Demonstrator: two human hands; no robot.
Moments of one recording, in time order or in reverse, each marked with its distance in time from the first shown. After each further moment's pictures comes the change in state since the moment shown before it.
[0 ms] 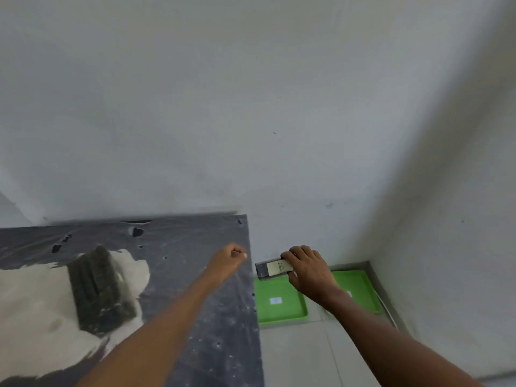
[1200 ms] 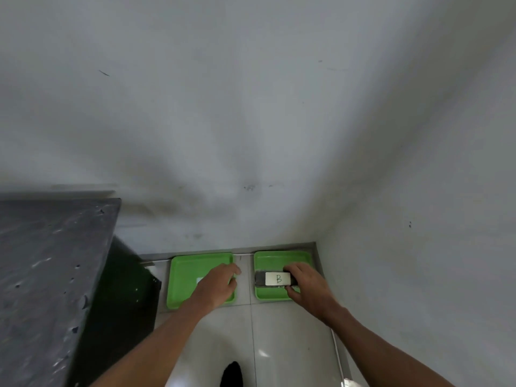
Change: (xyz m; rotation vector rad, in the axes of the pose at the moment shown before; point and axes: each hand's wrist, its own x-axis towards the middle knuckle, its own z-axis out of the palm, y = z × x) left_hand 0.168 0.053 0.386 0.422 -0.235 0.060; right_hand -0.051 0.428 0.102 0.307 -0.140 0.093
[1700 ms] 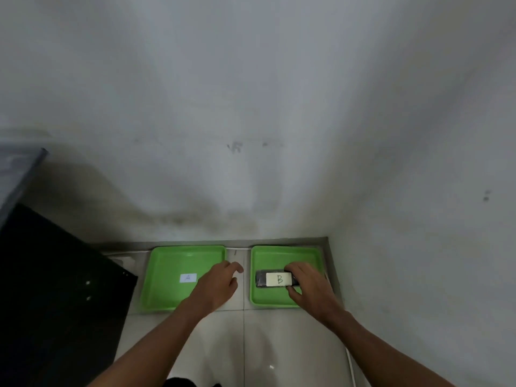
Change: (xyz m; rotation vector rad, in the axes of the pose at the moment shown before) left_hand 0.130 -0.077 0.175 0.141 0.075 0.048; right_hand 0.040 0.175 0.192 0.044 0.025 -0.081
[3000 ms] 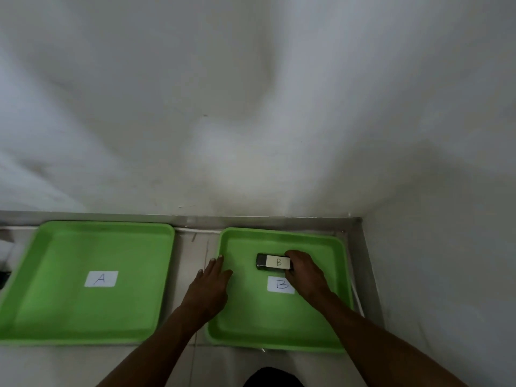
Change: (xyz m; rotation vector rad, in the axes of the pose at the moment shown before) left_hand 0.269 -0.164 0.363 0.339 -0.151 -0.104; right_hand 0.136 0.338 0.345 0.083 -0.218 0.339
